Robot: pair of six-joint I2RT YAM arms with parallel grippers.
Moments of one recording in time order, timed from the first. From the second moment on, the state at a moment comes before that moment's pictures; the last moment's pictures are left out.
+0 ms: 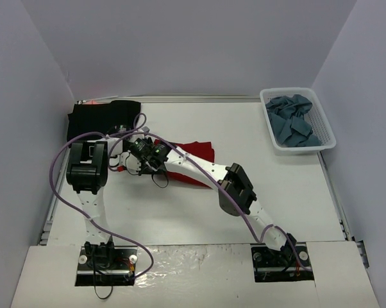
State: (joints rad) left arm -0.05 2.10 1.27 -0.26 1.09 -0.56; right arm 1.04 2.38 2.21 -0.90 0.18 -0.61
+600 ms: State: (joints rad) left arm -0.07 2.13 1.51 -0.61 0.95 -0.27; right arm 0.96 1.83 1.53 -1.00 0.02 -0.74
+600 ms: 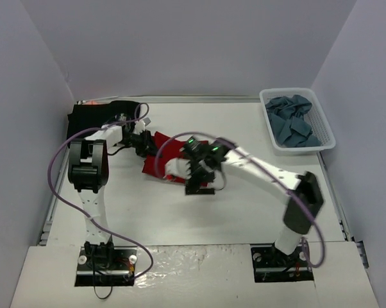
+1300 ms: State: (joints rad) left arm -0.12 2.26 2.22 -1.05 0.41 -0.01; right arm 0.46 1.54 1.09 -0.90 -0.34 -0.74
